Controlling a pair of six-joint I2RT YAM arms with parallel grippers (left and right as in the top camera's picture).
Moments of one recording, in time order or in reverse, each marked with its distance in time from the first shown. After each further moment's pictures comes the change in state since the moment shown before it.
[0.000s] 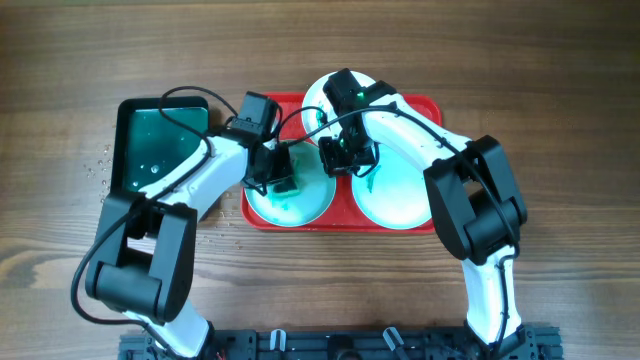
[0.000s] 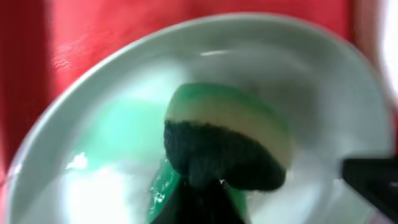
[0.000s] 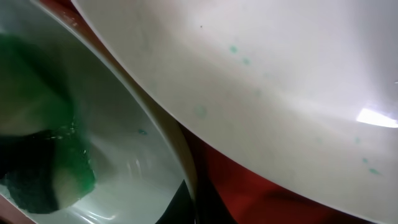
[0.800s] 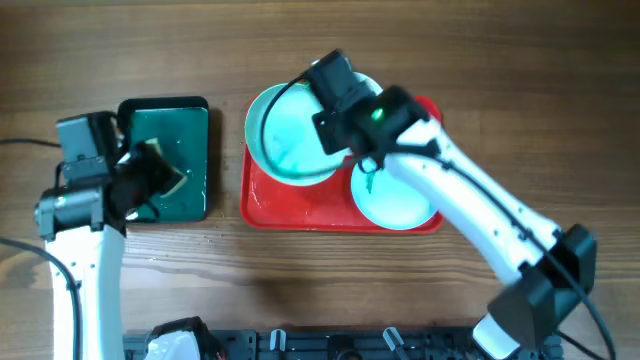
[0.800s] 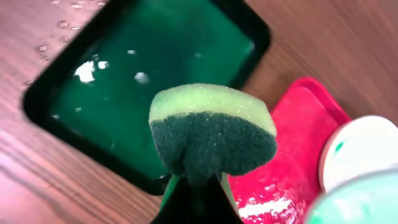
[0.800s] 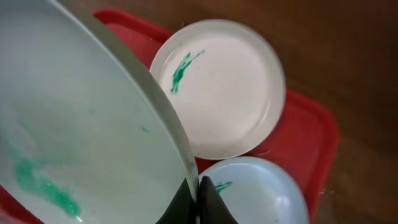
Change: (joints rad) left arm 0.541 -0.650 -0.005 -0.333 -0.095 -0.052; right arm 0.195 -0.425 0.056 -0.027 0.673 -0.085
